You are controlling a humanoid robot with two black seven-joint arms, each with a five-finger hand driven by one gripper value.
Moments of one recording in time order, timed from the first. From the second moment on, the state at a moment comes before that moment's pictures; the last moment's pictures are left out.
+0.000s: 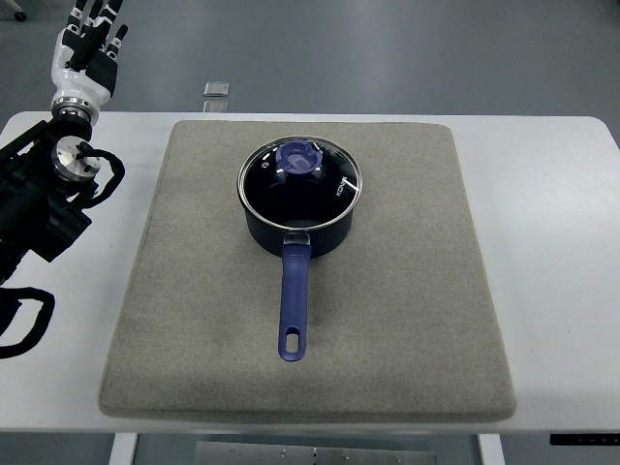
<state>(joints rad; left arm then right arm) -1.05 0.18 -0.67 -0.20 -0.25 -0.26 -0.44 0.04 0.00 -0.06 0.20 -0.02 -0.01 0.07</state>
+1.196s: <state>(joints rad) -1.47 0.19 -0.25 -0.22 0.26 -0.45 -0.46 0.04 0.00 -0.06 0.20 -0.02 -0.01 0.07</state>
